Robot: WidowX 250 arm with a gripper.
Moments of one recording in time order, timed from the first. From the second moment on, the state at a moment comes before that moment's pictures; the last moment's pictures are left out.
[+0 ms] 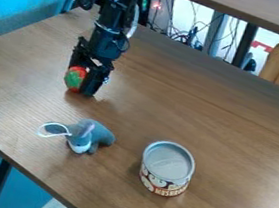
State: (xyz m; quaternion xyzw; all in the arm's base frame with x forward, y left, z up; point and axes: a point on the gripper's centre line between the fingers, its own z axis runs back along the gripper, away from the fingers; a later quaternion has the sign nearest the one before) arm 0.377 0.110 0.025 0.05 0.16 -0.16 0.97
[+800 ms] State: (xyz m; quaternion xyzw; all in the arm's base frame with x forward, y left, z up) arm 0.344 0.167 0.099 0.06 0.06 0.02 1.00
